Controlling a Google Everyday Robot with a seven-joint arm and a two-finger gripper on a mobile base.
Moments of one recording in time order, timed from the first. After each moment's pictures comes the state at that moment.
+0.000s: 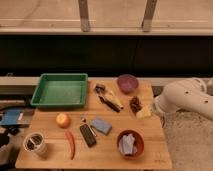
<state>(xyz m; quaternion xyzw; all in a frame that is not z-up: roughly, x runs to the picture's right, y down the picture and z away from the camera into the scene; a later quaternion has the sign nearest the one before) 0.236 0.123 0.686 -0.21 0.09 0.65 0.73</state>
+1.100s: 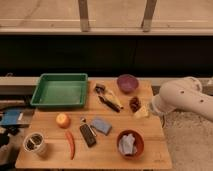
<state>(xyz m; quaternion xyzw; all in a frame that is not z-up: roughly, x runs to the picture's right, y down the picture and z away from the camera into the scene) 0.208 0.120 0.690 -0.22 0.09 0.62 0.75</state>
